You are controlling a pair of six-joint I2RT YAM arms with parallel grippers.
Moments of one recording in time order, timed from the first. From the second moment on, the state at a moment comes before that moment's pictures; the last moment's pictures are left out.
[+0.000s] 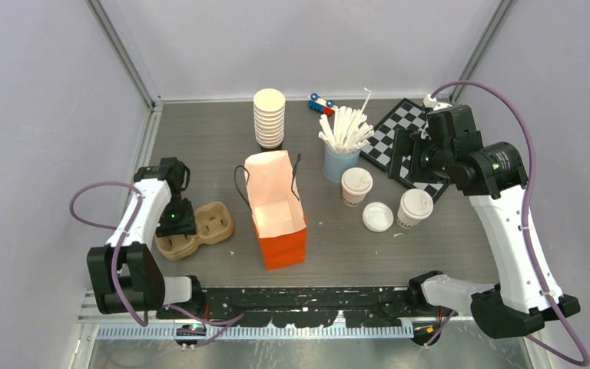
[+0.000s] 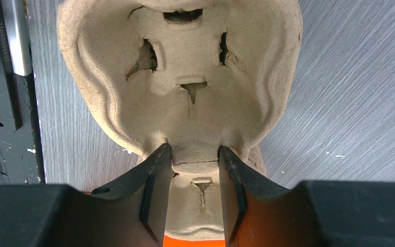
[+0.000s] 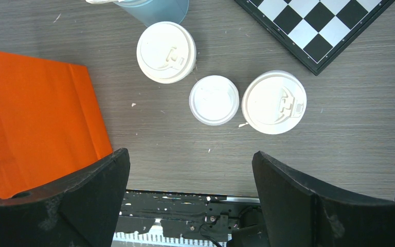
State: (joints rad) left arm 0.07 1.30 0.97 -1.28 -0.21 -1.86; right arm 0.34 1.17 1.69 -1.36 0.13 0.37
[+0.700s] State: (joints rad) left arm 0.07 1.32 1.22 -1.44 -0.28 -1.72; right arm 0.34 1.17 1.68 -1.36 0.11 0.37
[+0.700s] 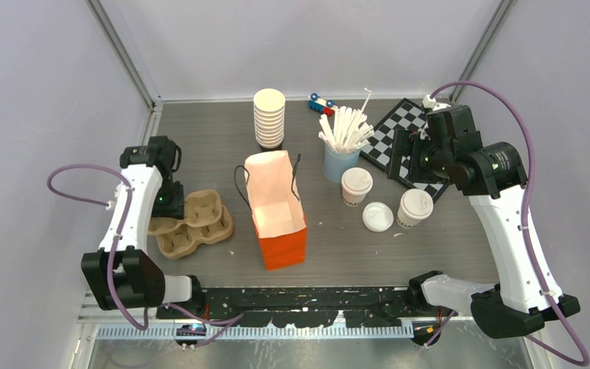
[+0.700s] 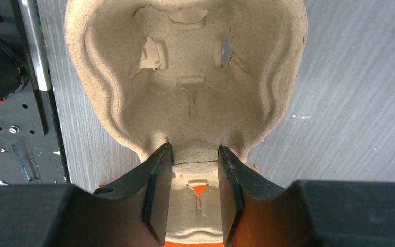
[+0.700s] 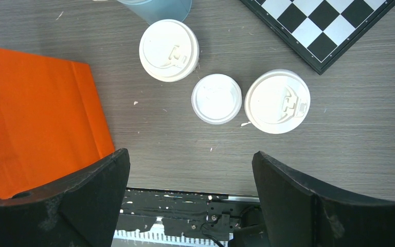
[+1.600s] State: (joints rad) left arm 0.02 1.39 1.78 -1.32 -0.08 -1.16; right arm 0.35 1.17 1.68 -1.35 0.08 0.37
